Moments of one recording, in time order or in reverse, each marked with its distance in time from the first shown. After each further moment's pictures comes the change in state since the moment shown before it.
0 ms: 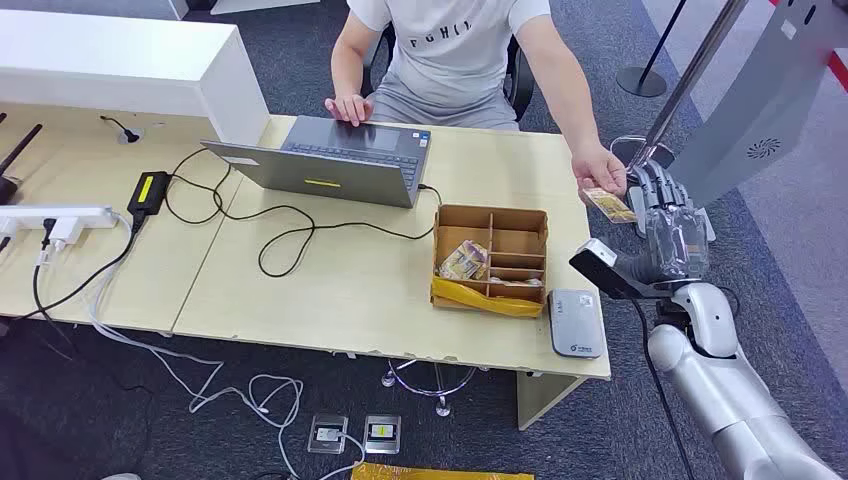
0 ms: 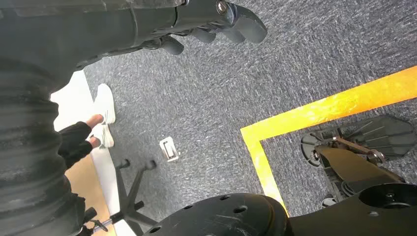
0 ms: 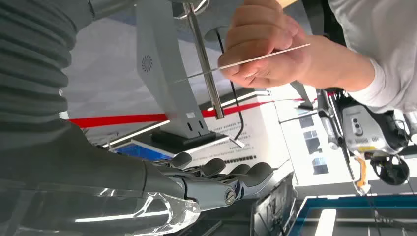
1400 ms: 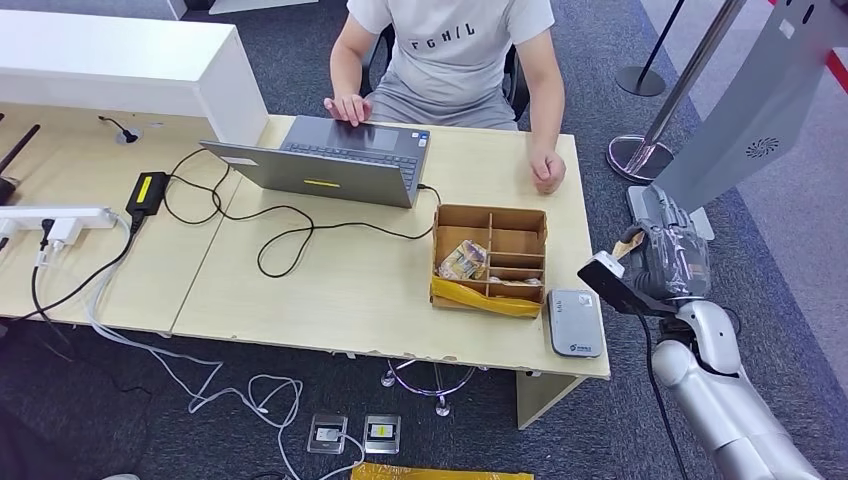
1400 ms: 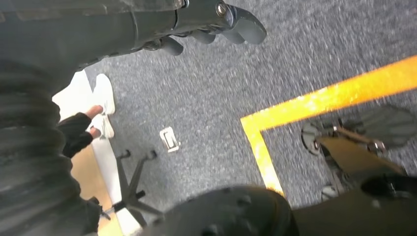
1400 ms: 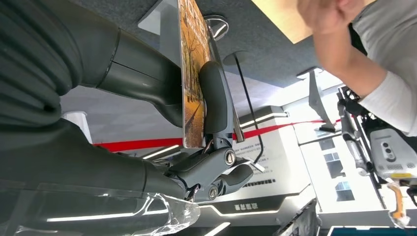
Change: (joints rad) left arm 0.005 0.016 0.000 0.004 0.039 -0.048 -0.011; right arm 0.068 -0.013 -0.048 0.015 -0.060 0.016 -0.013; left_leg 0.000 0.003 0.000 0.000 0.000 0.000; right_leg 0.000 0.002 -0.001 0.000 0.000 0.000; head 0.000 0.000
